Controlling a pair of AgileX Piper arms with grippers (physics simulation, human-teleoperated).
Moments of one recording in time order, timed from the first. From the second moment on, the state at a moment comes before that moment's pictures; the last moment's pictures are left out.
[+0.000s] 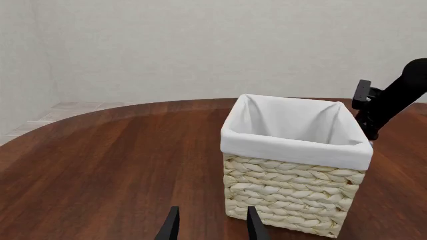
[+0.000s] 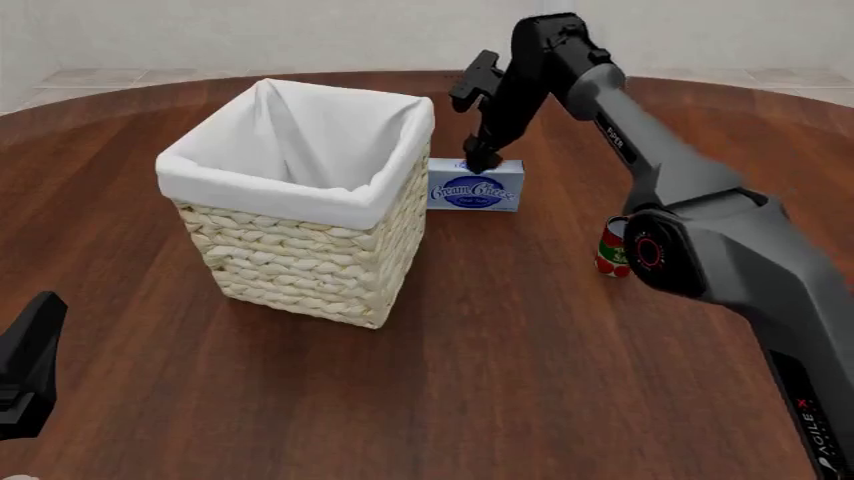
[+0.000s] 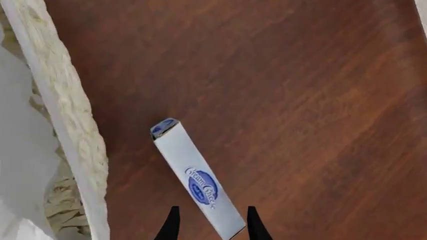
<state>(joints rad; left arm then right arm) 0.00 0.01 0.00 0.00 0.00 0.35 2.60 -2.70 1.22 -0.68</state>
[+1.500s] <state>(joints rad) 0.00 0.01 0.00 0.00 0.00 0.31 2.72 -2.75 1.21 -0.73</state>
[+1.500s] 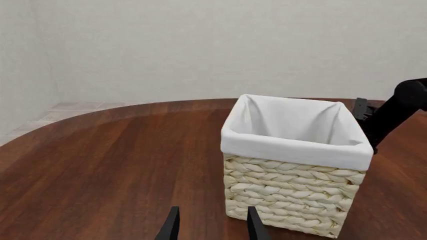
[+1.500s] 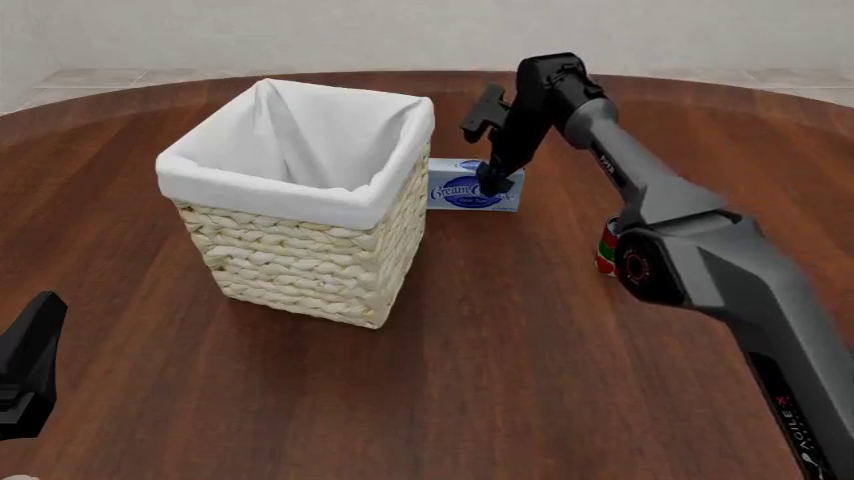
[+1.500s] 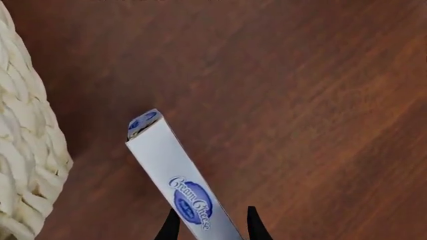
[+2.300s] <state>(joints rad) 0.00 0.01 0.00 0.00 0.00 0.33 2.70 -2.81 1.20 -0.67</state>
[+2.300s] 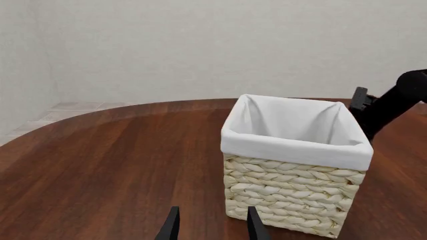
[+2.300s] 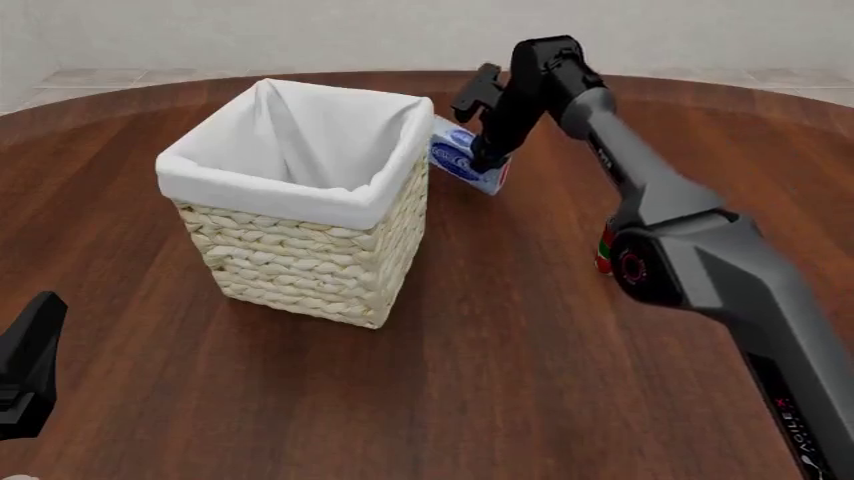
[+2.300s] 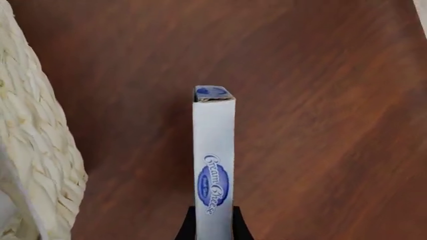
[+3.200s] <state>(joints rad) 0.00 0.01 0.00 0.00 0.00 0.36 2.49 -2.82 1.16 -0.52</state>
